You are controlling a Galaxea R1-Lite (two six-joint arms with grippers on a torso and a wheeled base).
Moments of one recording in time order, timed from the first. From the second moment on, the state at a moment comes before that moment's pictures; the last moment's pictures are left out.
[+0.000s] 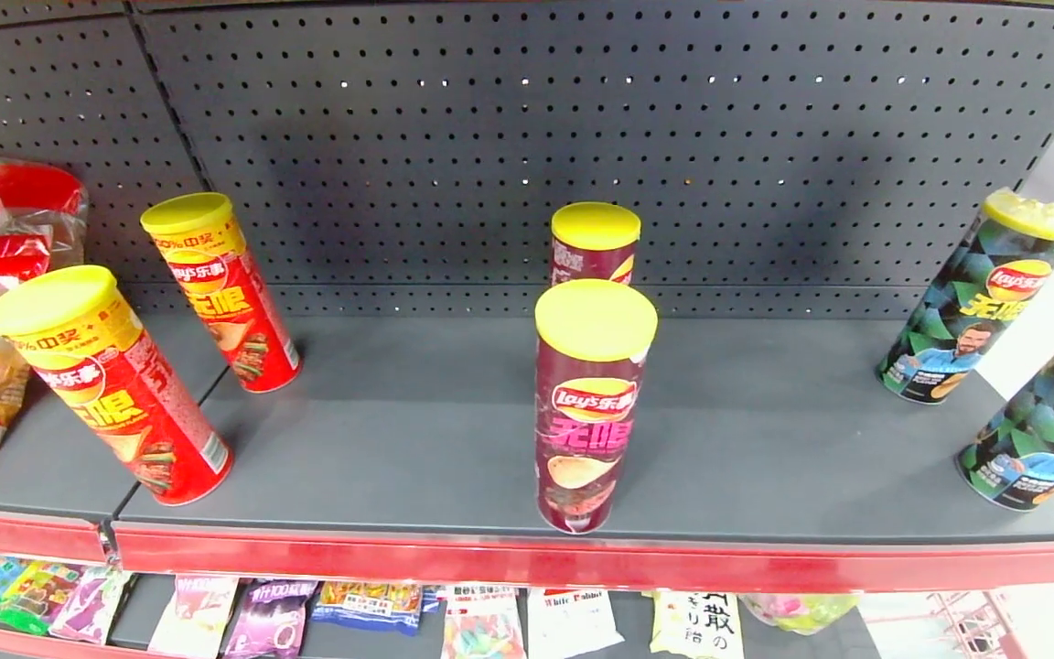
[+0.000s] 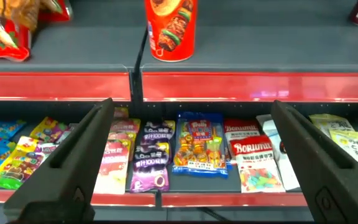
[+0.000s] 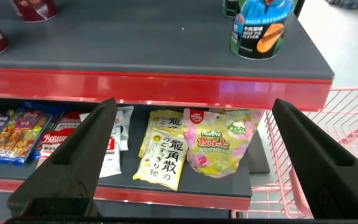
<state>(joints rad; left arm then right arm) 0.00 0.00 0.00 0.00 -0.03 0.00 0.00 0.00 0.00 0.00 0.05 0.00</state>
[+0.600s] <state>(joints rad) 0.00 0.00 0.00 0.00 -0.03 0.00 0.00 0.00 0.00 0.00 0.05 0.00</state>
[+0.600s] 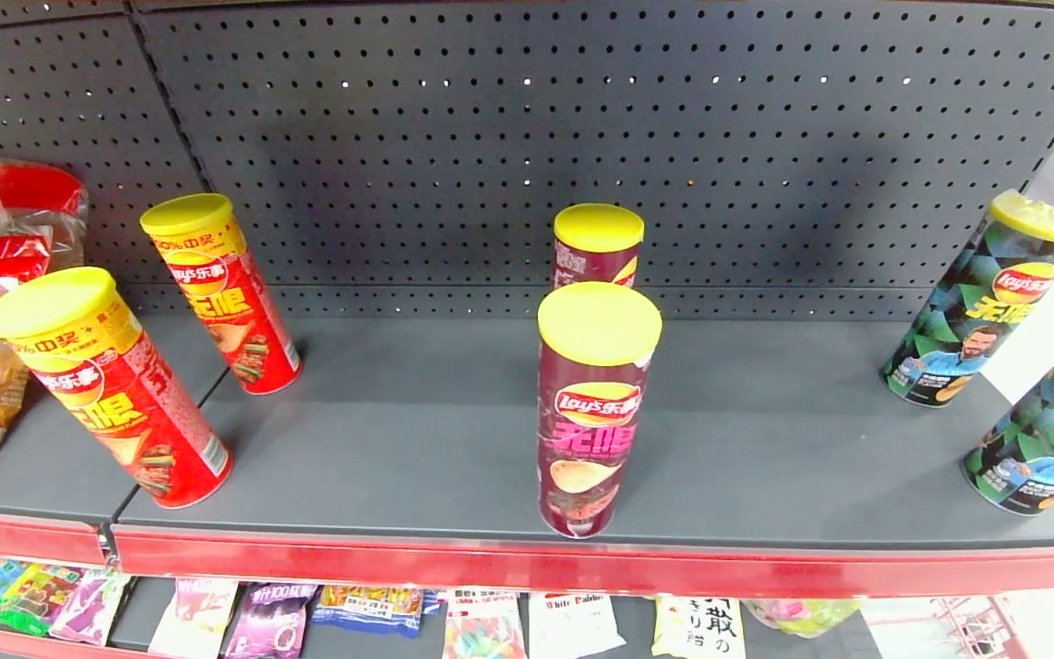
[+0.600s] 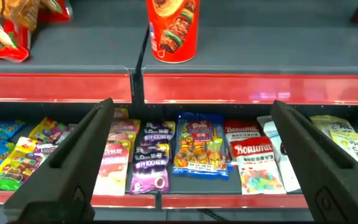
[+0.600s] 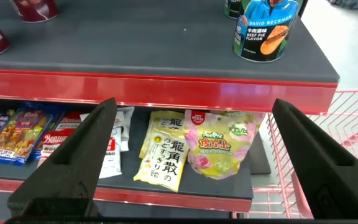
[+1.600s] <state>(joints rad) 0.00 0.00 0.00 0.00 -0.03 0.00 0.00 0.00 0.00 0.00 0.05 0.00</state>
